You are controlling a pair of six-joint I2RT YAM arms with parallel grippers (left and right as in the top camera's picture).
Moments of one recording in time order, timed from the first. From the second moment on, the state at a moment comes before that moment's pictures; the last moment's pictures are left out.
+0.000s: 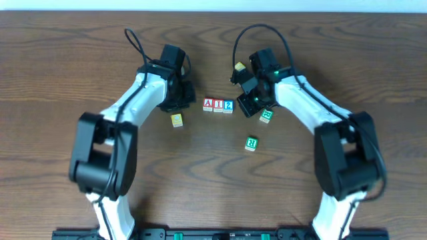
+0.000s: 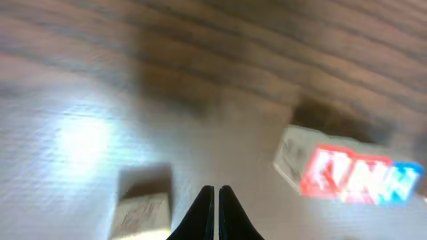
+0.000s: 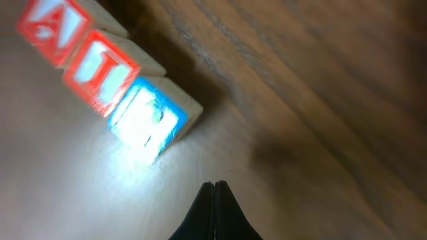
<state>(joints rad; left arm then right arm) -0.29 1.95 1.39 -0.76 0.20 -0.49 0.34 1.97 1.40 -0.72 -0.24 -0.24</state>
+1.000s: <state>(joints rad) -0.29 0.79 1.12 -1.12 0.18 -0.29 0.34 0.63 1.19 -1.30 -0.19 -0.22</state>
